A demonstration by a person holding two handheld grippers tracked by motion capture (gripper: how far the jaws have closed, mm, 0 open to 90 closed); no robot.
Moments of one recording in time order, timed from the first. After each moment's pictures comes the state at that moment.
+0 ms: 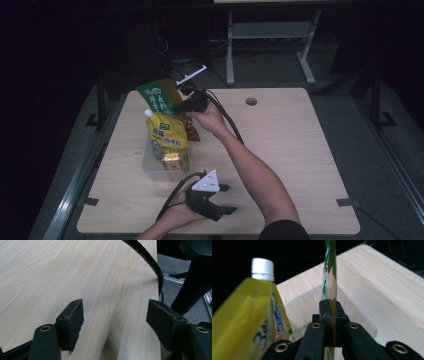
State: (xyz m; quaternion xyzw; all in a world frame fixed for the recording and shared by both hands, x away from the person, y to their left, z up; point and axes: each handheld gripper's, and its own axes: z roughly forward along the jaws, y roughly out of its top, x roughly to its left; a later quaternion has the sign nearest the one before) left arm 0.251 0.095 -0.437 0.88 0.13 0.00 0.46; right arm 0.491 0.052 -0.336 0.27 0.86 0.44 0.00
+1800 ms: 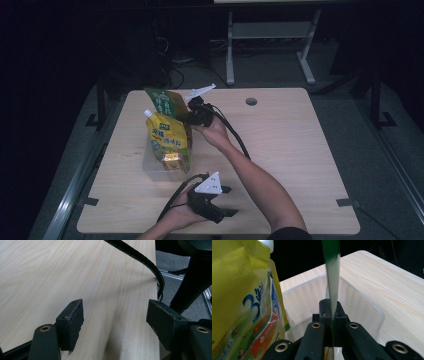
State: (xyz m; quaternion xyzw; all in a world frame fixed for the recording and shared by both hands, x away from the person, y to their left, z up) left arm 0.248 0.091 -0.439 0.89 0.12 0.00 0.45; right arm 0.468 0.037 -0.376 0.25 0.83 0.49 0.03
